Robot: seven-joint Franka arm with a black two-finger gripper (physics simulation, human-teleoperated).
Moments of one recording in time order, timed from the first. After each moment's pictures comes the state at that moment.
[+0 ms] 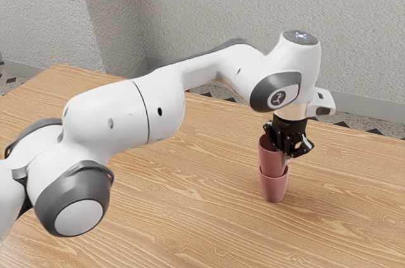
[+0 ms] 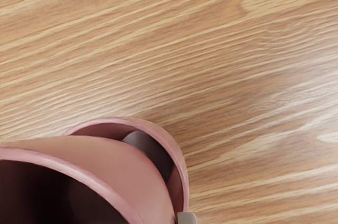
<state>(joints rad) -0.61 0.82 0.12 -0.94 0.01 1.75 -0.24</state>
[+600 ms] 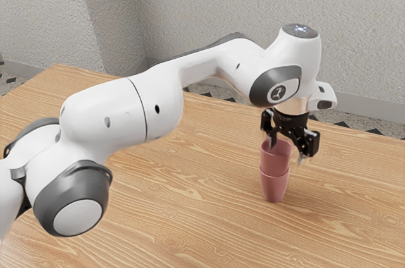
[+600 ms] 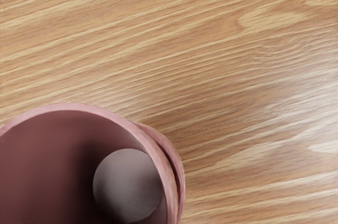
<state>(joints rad) -0.61 0.81 0.12 -0.92 0.01 1.74 -0.27</state>
